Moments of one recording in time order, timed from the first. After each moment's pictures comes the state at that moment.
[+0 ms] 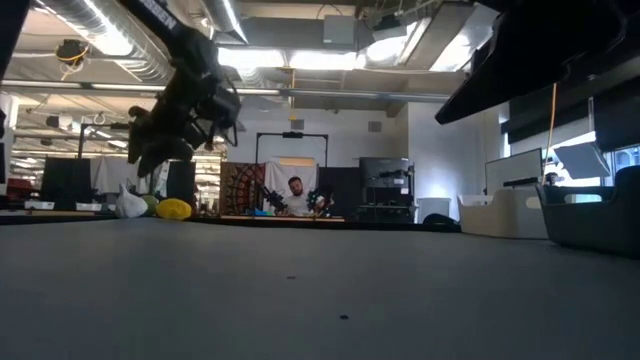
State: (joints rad) left arm 0.85 1.71 1.25 -1.38 -0.55 -0.23; right arm 0.55 1.50 0.89 -0.30 0.70 0.46
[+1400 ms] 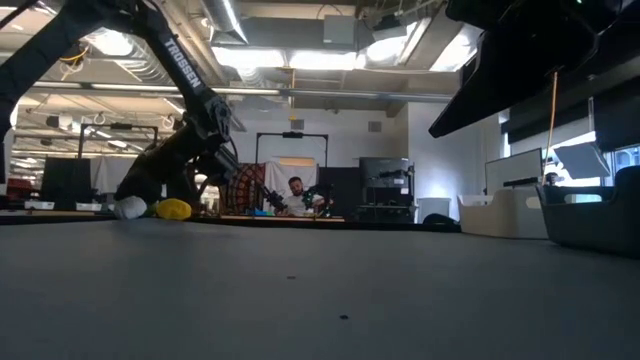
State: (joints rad) left arm 0.93 2.03 1.26 -1.38 -0.77 0.09; right arm 0.48 1.50 0.89 -0.31 0.61 0.45
